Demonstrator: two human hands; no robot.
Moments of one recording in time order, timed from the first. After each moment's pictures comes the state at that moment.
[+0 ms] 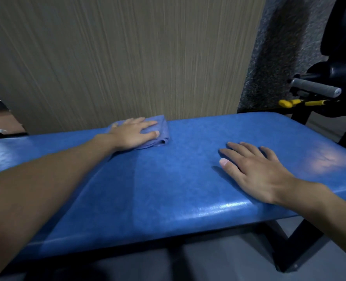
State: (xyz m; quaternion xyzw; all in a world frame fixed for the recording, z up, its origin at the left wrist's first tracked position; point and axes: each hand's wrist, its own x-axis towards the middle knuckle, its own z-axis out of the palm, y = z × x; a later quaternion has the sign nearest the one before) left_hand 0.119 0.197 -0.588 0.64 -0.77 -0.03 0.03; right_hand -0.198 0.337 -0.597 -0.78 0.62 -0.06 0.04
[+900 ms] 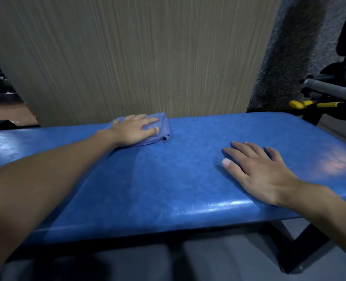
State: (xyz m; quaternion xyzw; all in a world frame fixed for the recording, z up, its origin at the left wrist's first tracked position) left_hand 0.143 0.203 -0.588 0.65 -0.76 -0.03 0.03; right_hand -0.183 0.344 -0.594 -0.78 0.62 -0.05 0.03
